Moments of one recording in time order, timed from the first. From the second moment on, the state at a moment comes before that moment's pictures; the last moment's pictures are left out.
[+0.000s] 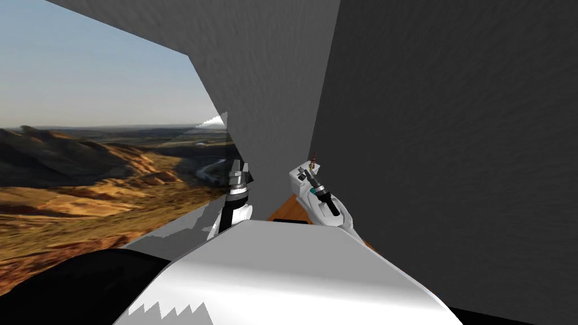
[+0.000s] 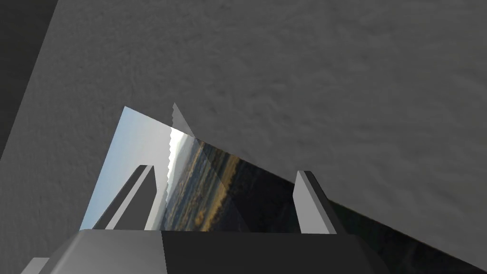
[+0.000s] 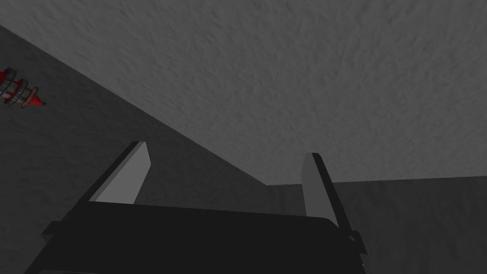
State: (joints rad) left arm 0.47 0.02 0.06 -2.27 -0.01 -0.52 -0.03; right arm 0.14 -0.35 0.24 -1.79 0.14 -0.48 0.49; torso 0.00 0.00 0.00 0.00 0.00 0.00
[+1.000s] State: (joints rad) left arm 0.47 0.02 0.06 -2.27 -0.01 -0.52 -0.03; right arm -0.09 -0.53 0.40 -1.49 0.18 -0.48 0.71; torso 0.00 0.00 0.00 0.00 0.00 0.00
